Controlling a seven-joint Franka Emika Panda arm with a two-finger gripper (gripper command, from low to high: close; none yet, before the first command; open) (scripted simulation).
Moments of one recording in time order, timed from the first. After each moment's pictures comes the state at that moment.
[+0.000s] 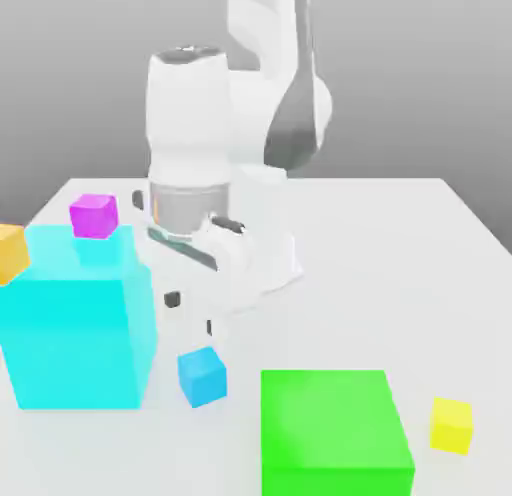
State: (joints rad) arm -0.30 -0.08 0.09 -2.91 0.03 2.87 1.58
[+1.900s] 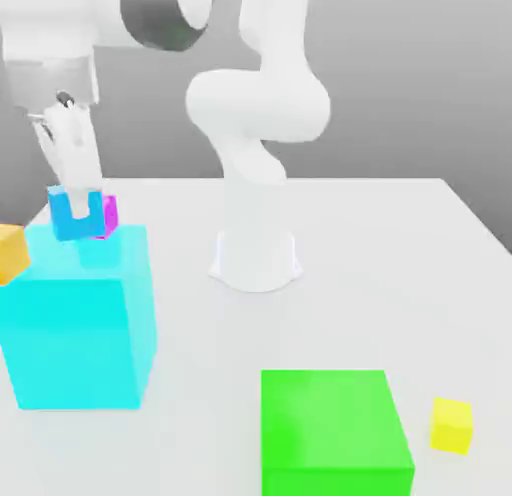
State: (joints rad) arm -0.49 -0.56 -0.14 -2.64 -0.04 2.11 1.35
